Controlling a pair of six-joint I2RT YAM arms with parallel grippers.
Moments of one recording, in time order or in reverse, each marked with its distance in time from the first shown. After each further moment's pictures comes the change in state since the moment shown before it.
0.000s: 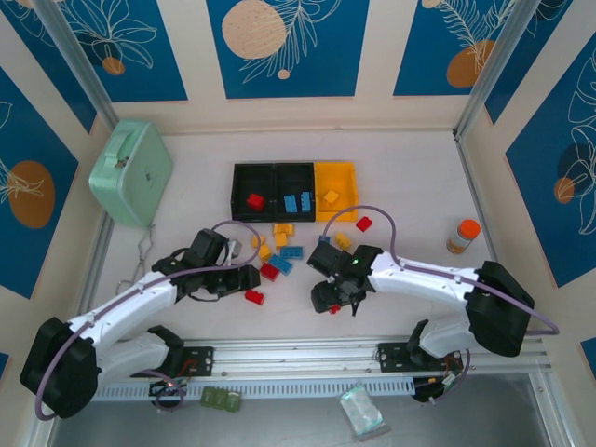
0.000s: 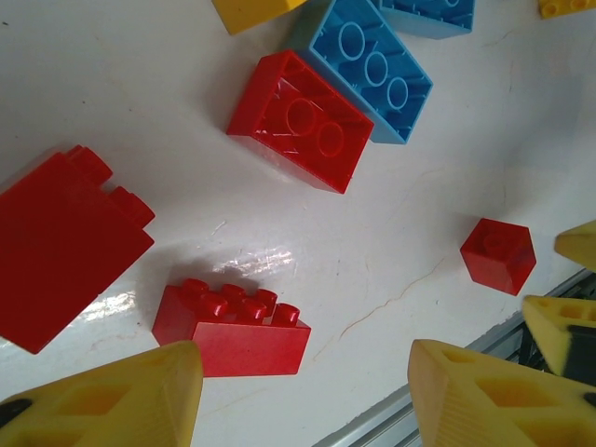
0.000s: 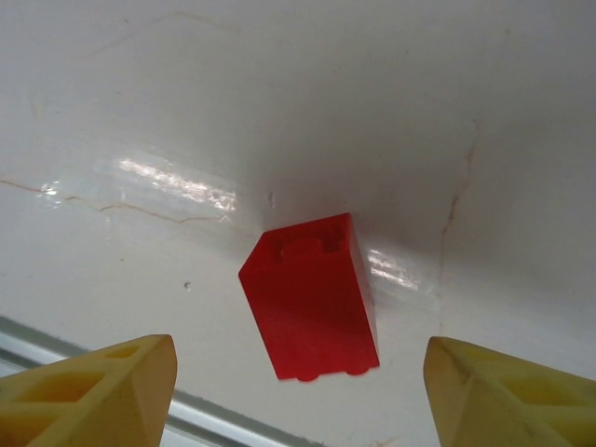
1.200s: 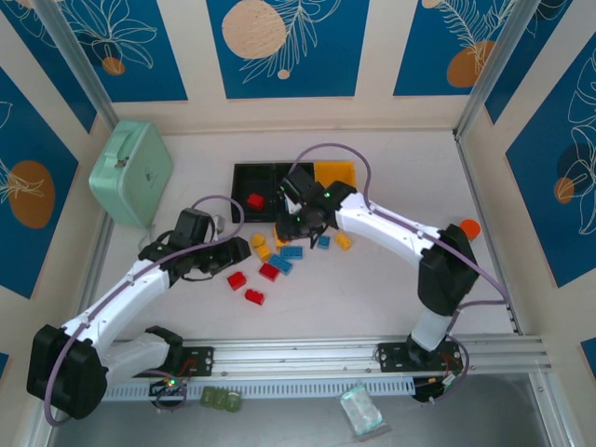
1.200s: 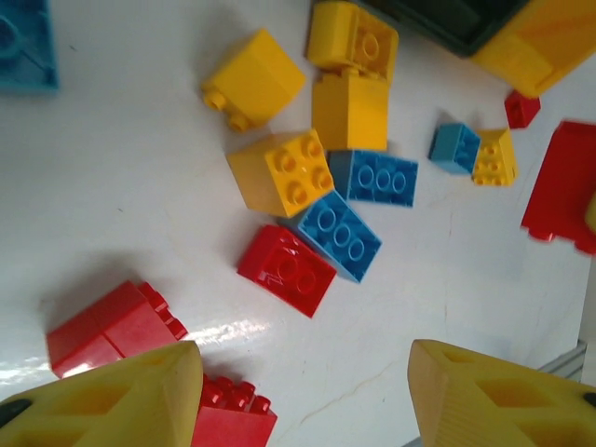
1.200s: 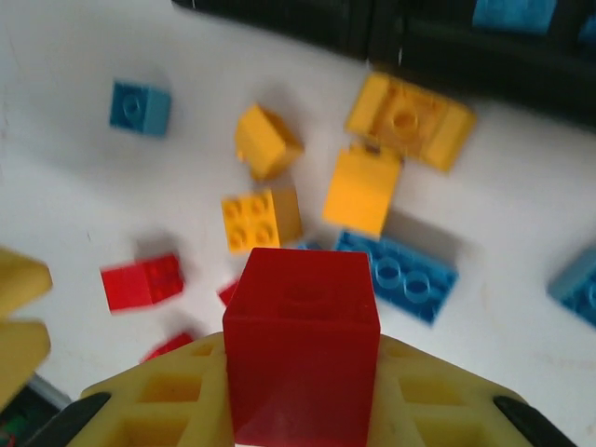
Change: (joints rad) left arm 0.179 0.010 0.145 -0.041 -0.046 -0.034; right arm -0.201 0.394 0.693 0.015 -0.104 -0.143
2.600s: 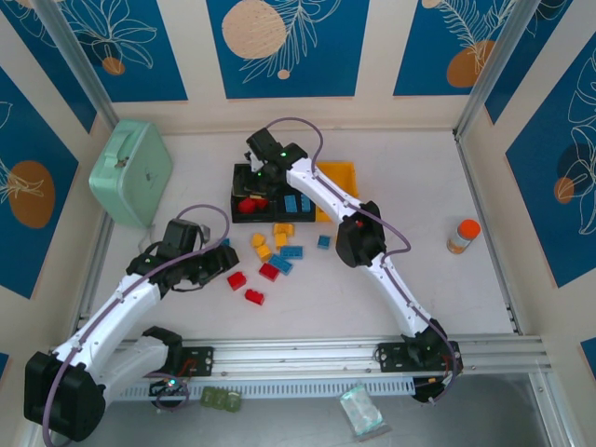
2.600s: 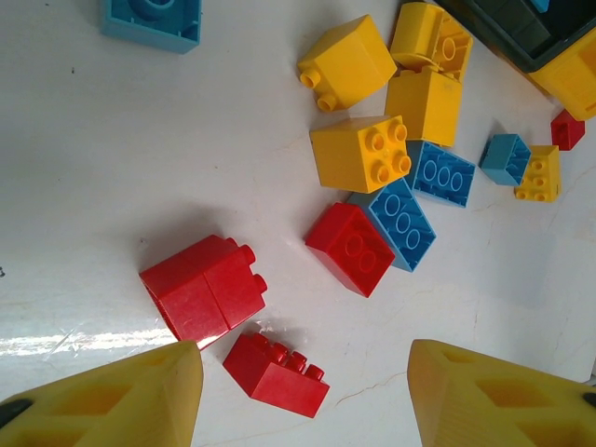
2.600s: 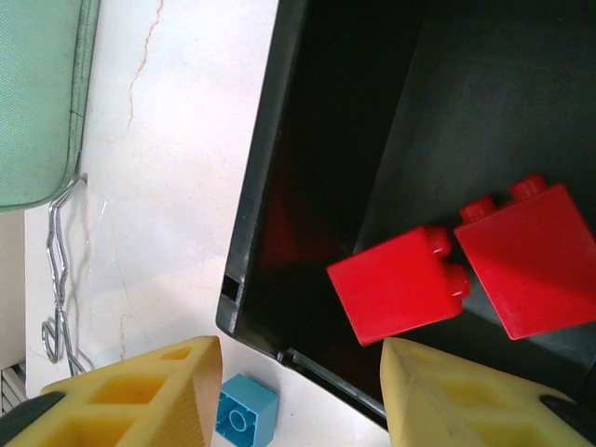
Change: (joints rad) left arm 0.049 -0.130 -0.069 -0.101 -0.031 -0.034; right arm -0.089 0.846 1.118 -0.190 -0.235 0.094
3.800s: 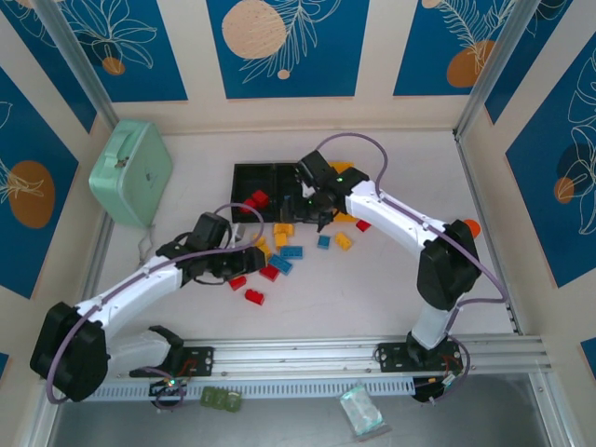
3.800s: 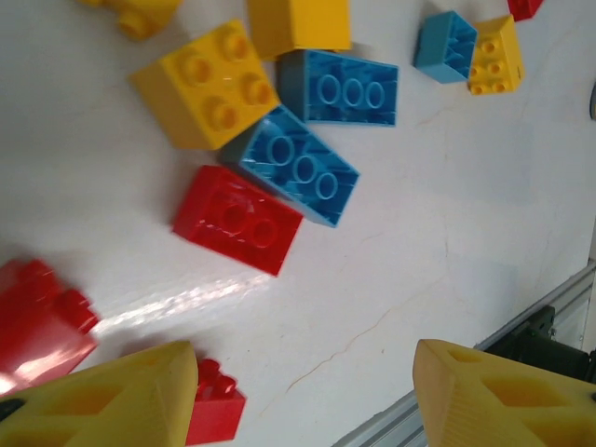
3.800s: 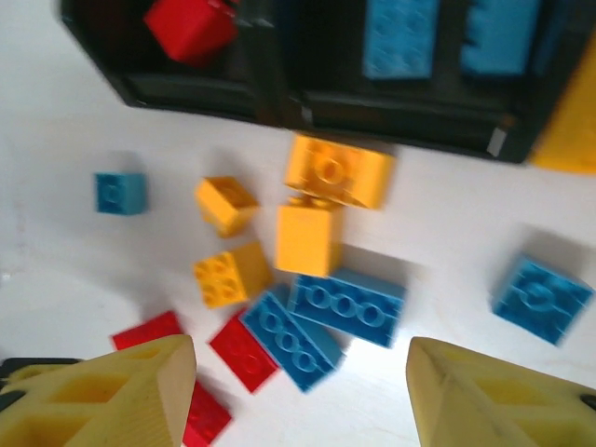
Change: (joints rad) left arm -0.203 0.241 0.058 0.190 0.097 0.061; right arm -0.018 -0.875 -1.149 0.173 0.231 0.020
